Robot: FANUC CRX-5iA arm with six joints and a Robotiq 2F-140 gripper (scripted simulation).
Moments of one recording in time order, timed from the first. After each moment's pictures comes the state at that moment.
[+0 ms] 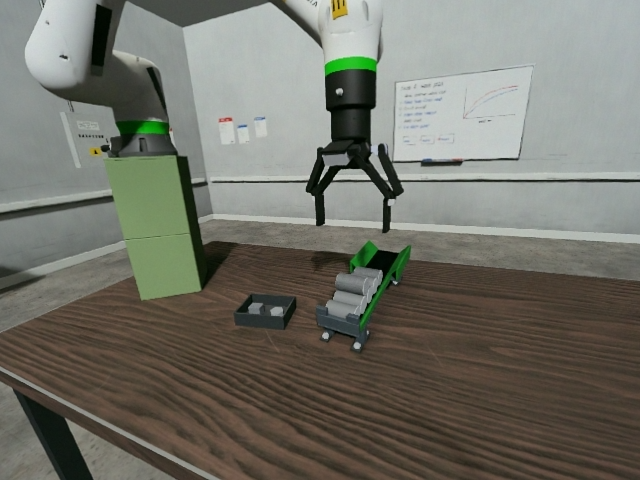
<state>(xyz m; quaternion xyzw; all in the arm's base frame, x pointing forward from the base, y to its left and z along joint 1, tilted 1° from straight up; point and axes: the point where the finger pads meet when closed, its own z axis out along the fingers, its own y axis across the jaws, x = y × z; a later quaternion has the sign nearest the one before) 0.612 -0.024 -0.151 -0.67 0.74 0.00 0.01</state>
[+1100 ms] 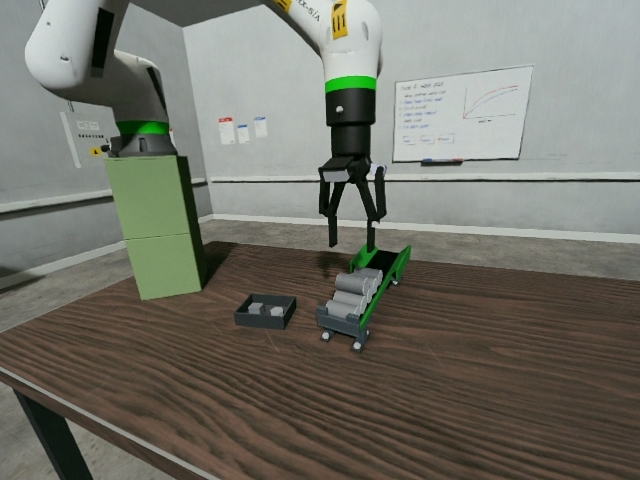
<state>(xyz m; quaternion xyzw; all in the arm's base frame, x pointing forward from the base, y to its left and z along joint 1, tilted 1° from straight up) 0.612 -0.024 -0.178 -0.67 0.74 0.00 0.01</state>
